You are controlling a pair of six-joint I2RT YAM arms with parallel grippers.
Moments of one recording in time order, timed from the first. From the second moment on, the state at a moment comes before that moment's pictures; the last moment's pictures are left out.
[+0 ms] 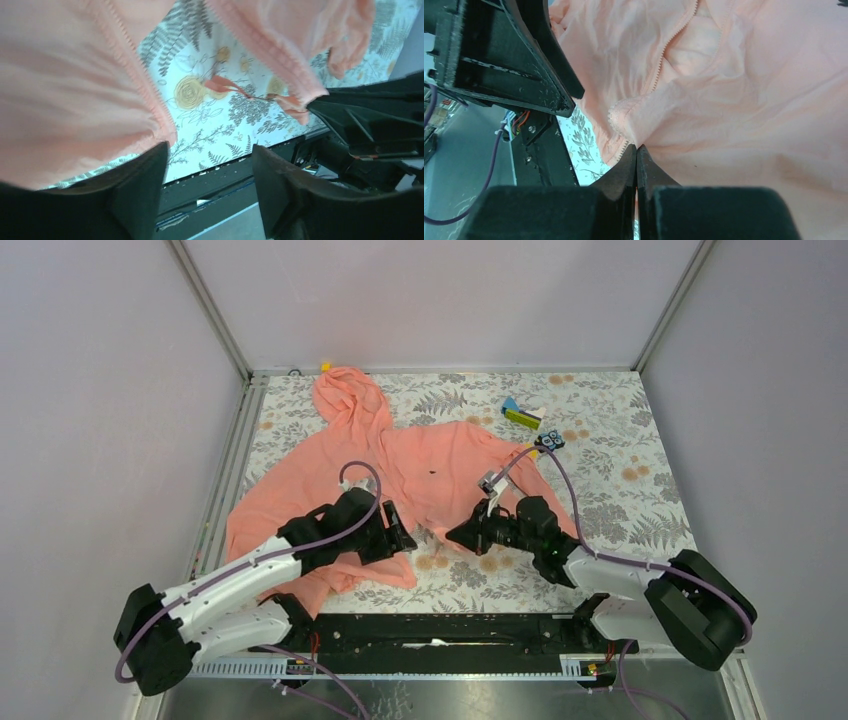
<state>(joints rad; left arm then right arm) -0.82 0.95 0.64 -0.49 0.01 -1.05 0.73 1.22 0.32 0.64 -0.45 0.44</state>
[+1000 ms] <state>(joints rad) -0.74 1.54 0.90 -0.88 0.17 -1.44 0.73 1.00 0.19 0.61 -0.28 0.48</state>
